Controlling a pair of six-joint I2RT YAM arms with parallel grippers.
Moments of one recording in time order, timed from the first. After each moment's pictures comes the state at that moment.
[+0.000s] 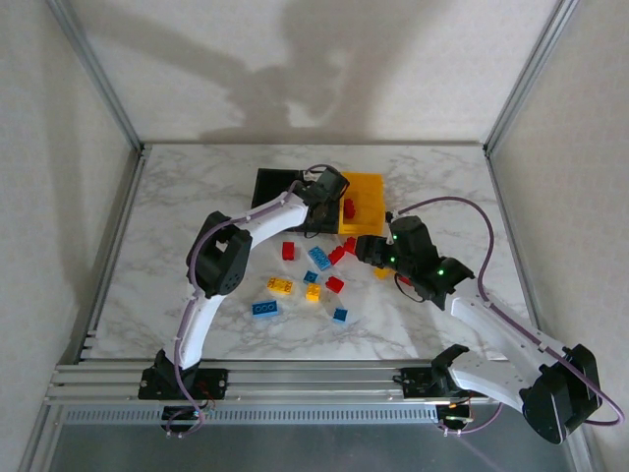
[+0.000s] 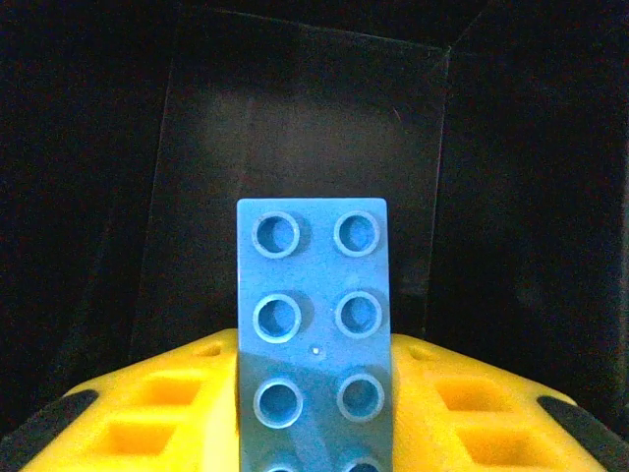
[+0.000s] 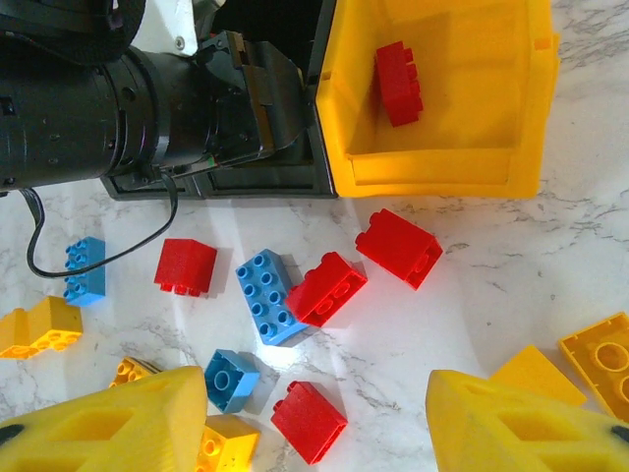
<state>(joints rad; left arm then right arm) -0.66 2.28 1.84 -0.60 -0.30 -0.70 0.61 1.04 0.75 -0.37 0.02 0.60</state>
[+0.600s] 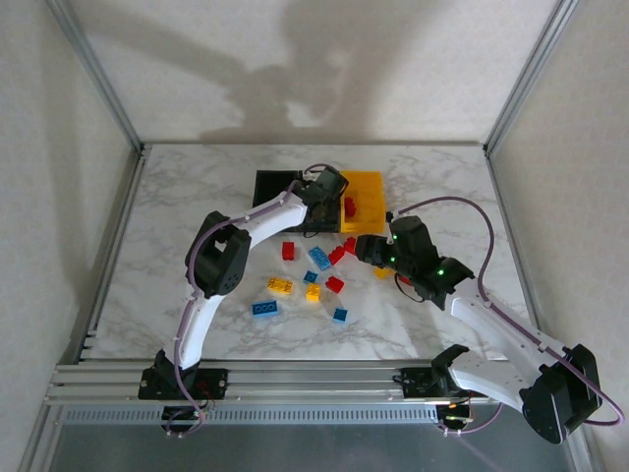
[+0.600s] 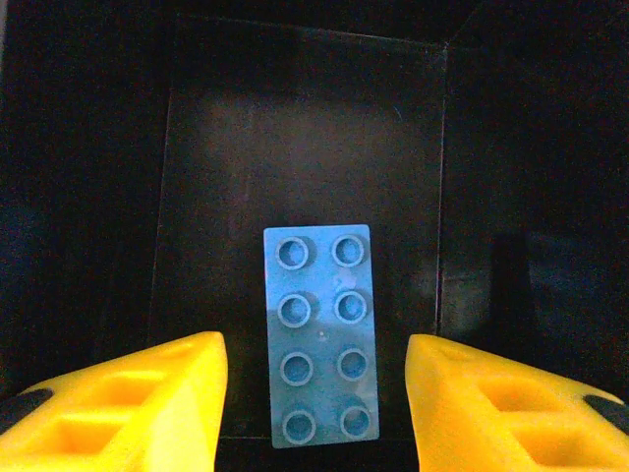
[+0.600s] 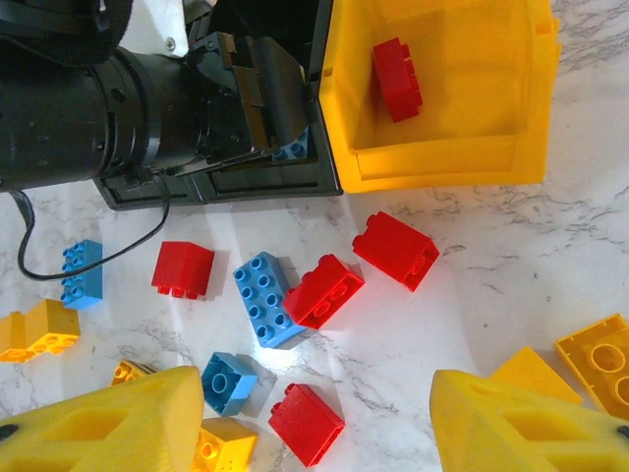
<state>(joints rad) -0.65 2.26 1.83 -0.59 -0.30 -0.70 0.61 1.04 0.75 -0.37 0.03 0.60</state>
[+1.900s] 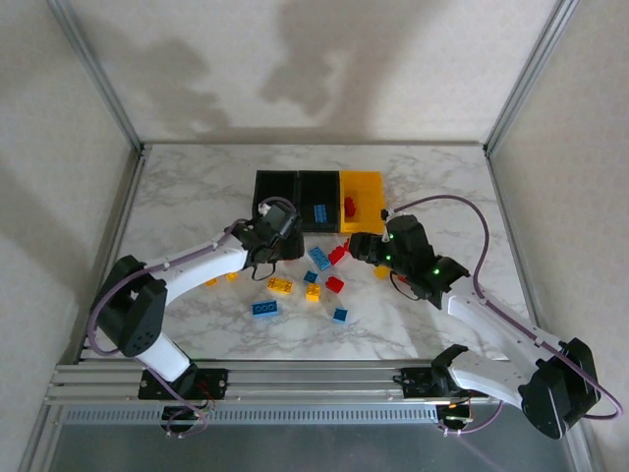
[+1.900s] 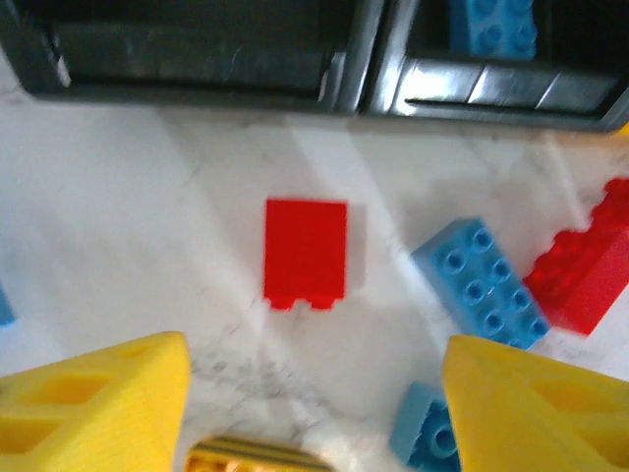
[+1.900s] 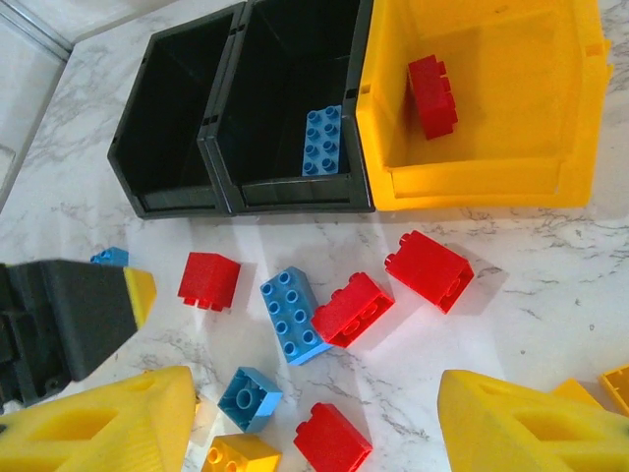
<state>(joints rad) -0.66 1.57 1.05 -0.50 -0.21 -0.69 0.63 1.06 0.75 -0.29 0.02 0.60</state>
